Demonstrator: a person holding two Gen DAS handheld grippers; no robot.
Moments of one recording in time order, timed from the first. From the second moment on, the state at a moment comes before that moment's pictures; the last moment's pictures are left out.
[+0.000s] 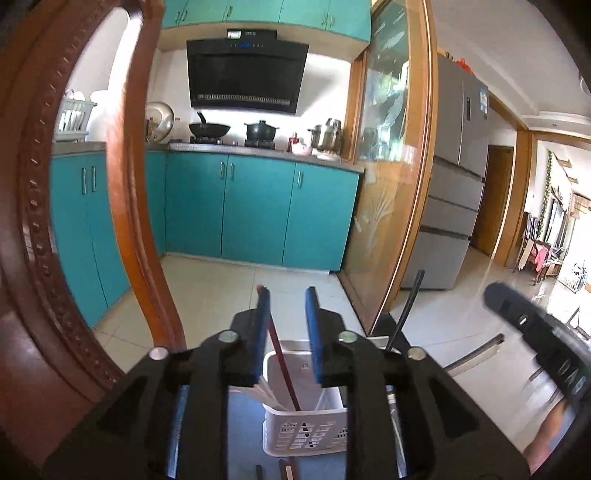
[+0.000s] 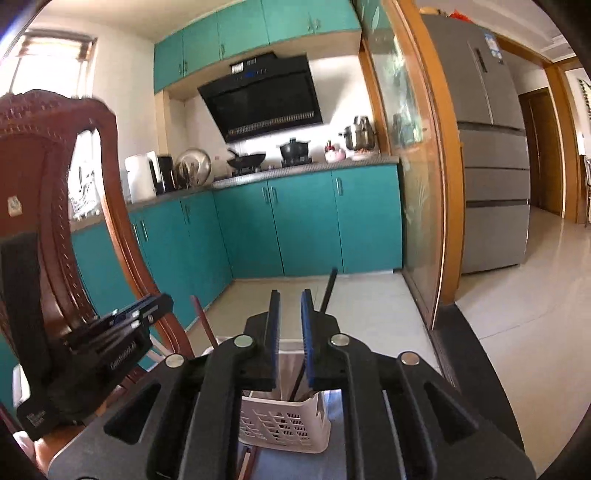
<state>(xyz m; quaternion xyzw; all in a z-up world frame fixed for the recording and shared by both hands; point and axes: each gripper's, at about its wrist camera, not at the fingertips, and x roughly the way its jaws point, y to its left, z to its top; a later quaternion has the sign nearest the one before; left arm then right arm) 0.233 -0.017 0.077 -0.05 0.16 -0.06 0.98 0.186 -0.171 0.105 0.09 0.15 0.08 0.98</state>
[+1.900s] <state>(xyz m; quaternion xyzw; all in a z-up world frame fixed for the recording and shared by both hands) 0.153 0.036 -0.039 -0.06 0.36 0.03 0.93 0.154 -0.153 -0.087 0.18 0.47 0.05 0.86</state>
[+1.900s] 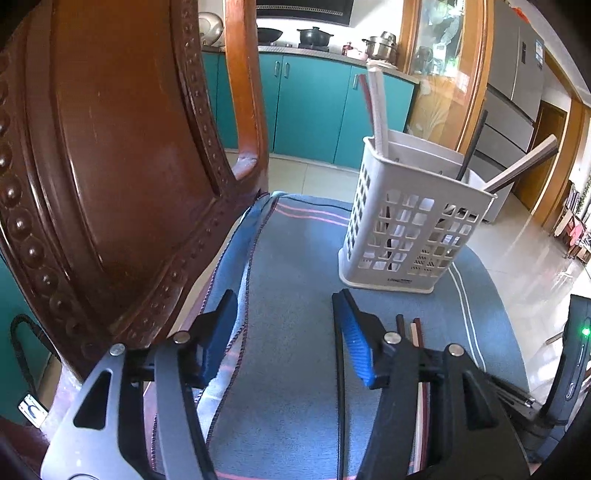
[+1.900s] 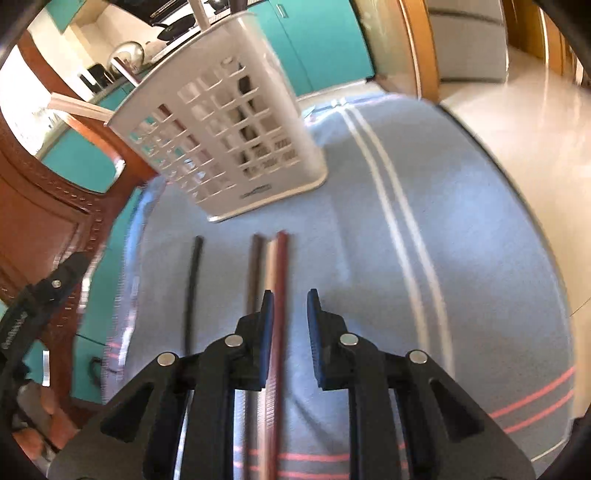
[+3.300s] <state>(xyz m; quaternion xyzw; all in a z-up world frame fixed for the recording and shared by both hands) 0.192 -0.017 -0.123 0.00 0.48 -0.01 0.88 0.167 -0.152 -0.096 0.13 0.50 0.02 0.86</state>
